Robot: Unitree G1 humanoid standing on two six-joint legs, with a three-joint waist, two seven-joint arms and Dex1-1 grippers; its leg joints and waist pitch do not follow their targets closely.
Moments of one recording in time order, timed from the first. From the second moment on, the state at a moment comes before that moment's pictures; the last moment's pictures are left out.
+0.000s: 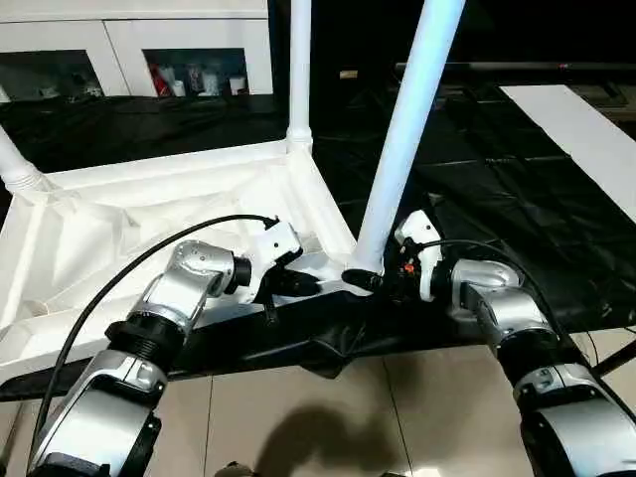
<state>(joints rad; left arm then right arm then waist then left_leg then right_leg) -0.68 0.34 -0.27 0.68 -0.01 0.17 -1.15 -0.66 -0.26 0.09 0.87 0.11 0.00 1.02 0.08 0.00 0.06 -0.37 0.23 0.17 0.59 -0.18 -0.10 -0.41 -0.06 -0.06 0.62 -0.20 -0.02</state>
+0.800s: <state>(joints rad) -0.78 0.15 -0.21 0.84 0.02 0.28 -0.76 -0.73 -0.10 -0.06 1.02 0.13 0.01 0.43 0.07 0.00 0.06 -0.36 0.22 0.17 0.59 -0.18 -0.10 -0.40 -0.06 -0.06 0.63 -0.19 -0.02</state>
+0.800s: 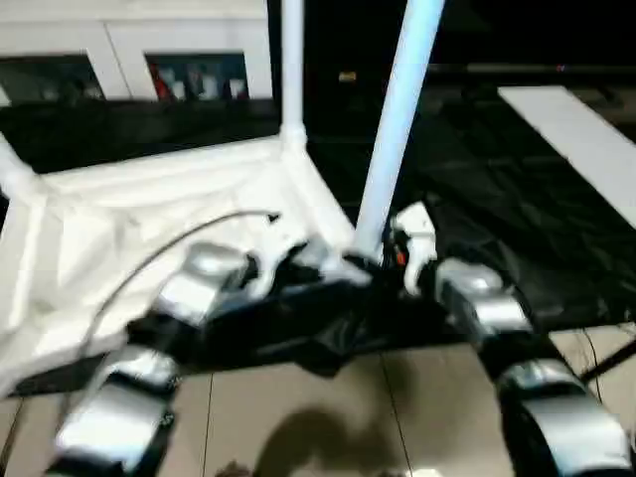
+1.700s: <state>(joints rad) -0.77 0.23 -0.26 0.85 0.04 0.10 -0.93 -0.64 -0.20 -0.02 0.81 0.18 -0.02 0.68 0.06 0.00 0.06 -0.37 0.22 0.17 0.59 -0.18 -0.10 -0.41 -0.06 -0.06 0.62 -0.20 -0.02</state>
